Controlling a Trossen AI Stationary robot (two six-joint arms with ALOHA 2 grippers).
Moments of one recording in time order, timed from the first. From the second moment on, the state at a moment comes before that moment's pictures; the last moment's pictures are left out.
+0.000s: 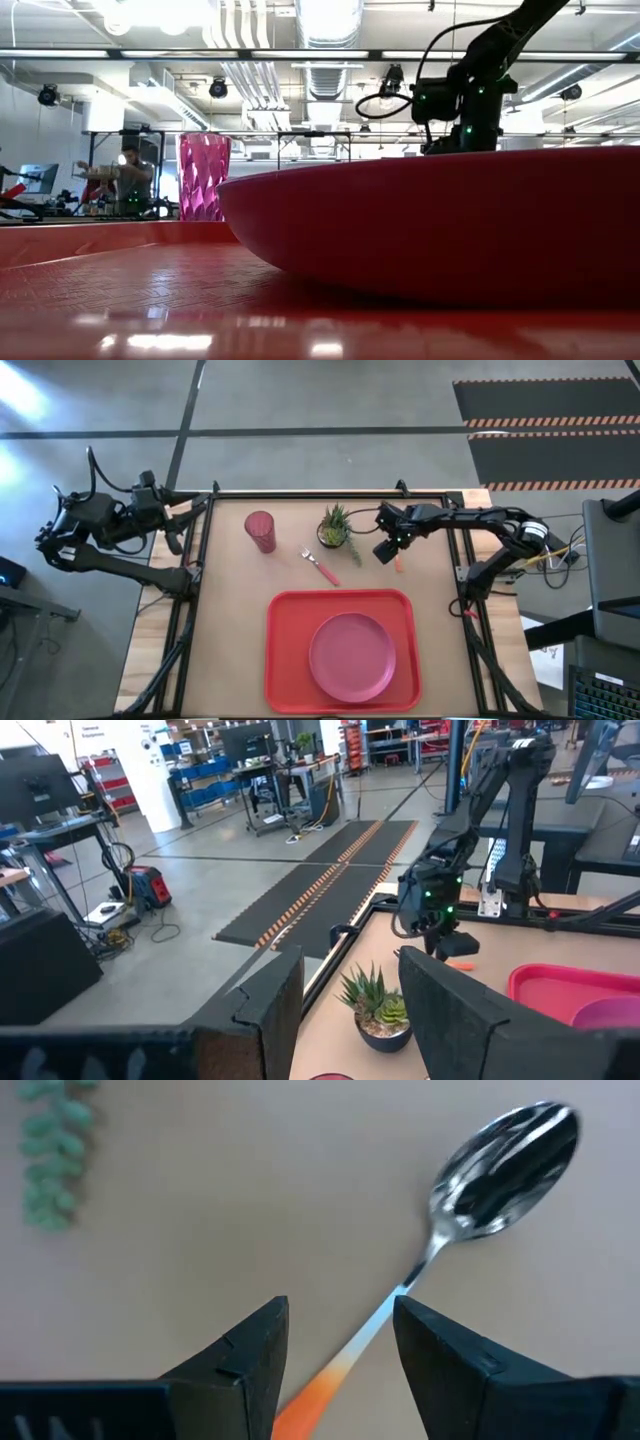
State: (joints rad) left arm -0.11 0.63 1.28 -0.82 -0.61 0.06; right arm -0.53 1.57 0.89 -0.69 -0.01 0.34
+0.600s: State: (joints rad) left arm -0.11 0.63 1.27 -0.82 -0.61 0.06; right arm -0.60 1.67 0.89 -0.67 -0.08 0.27
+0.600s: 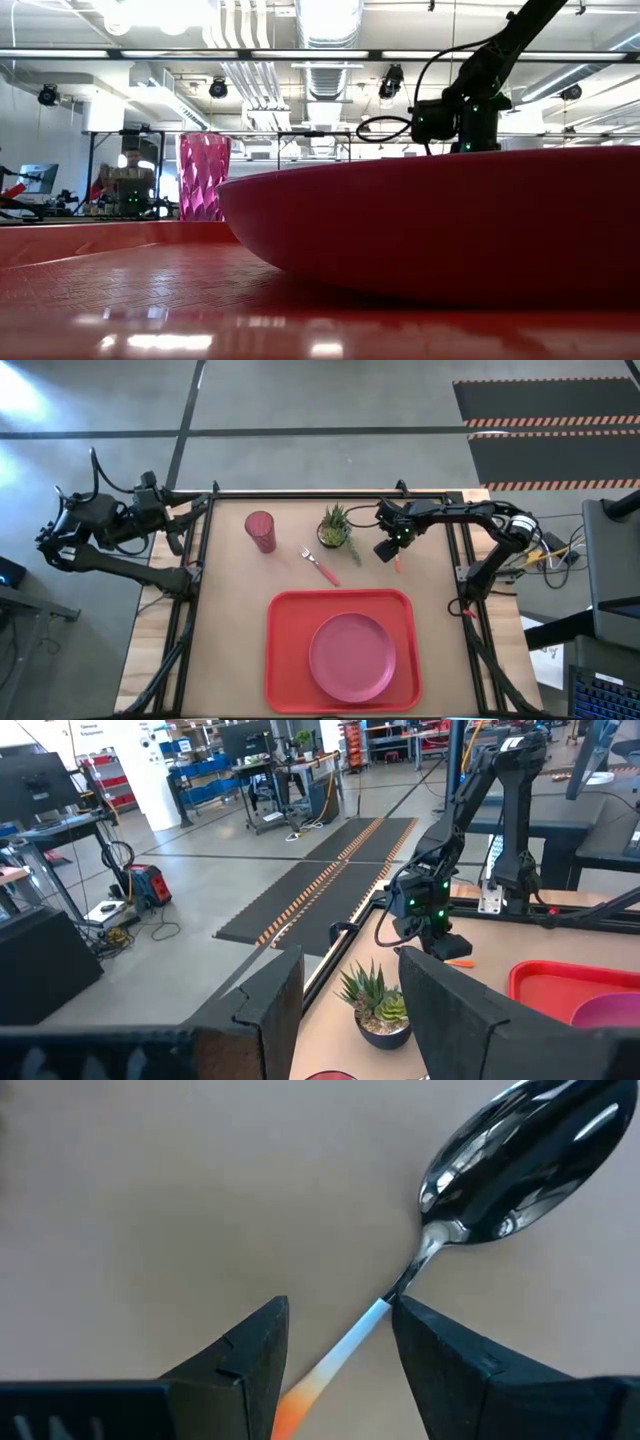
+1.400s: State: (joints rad) left arm -0.11 0.63 1.27 -0.82 -0.61 0.06; right arm -0.60 1.66 0.89 -0.66 -0.03 0.29
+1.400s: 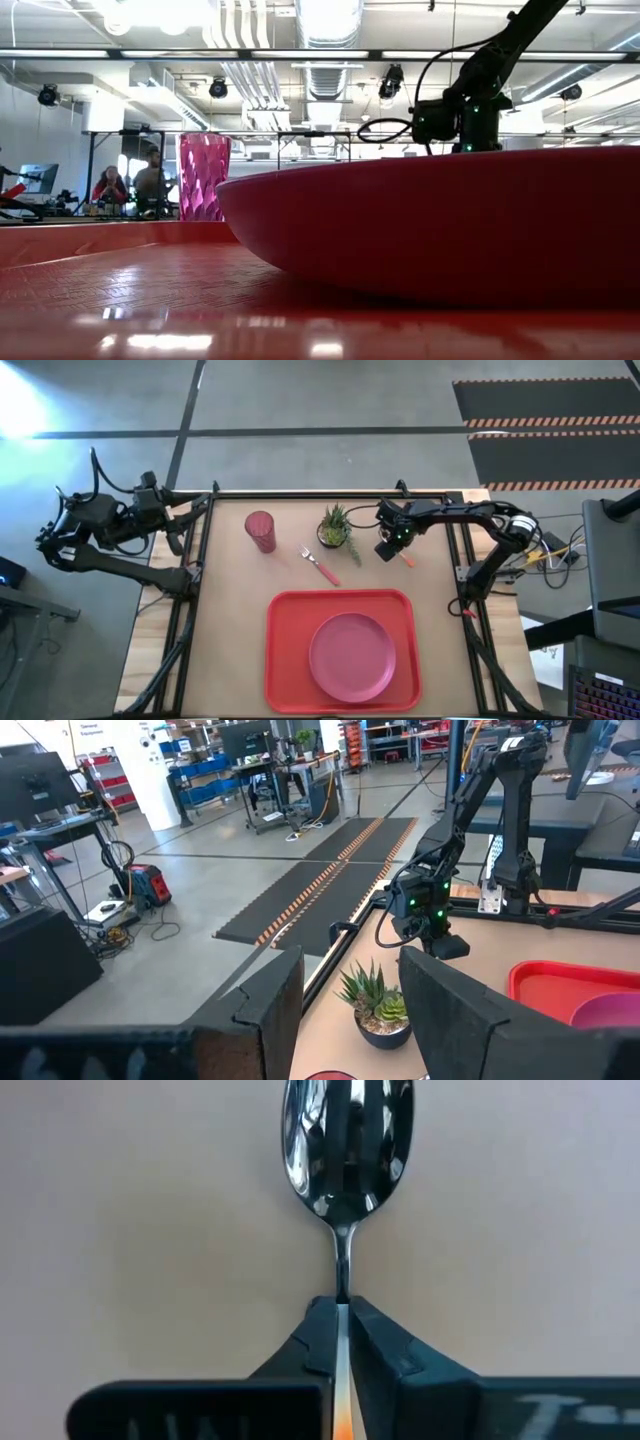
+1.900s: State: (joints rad) left arm -0.11 0.63 1.27 -0.82 -0.61 0.06; right arm -0.42 1.31 0.89 -0.58 -0.02 0.53
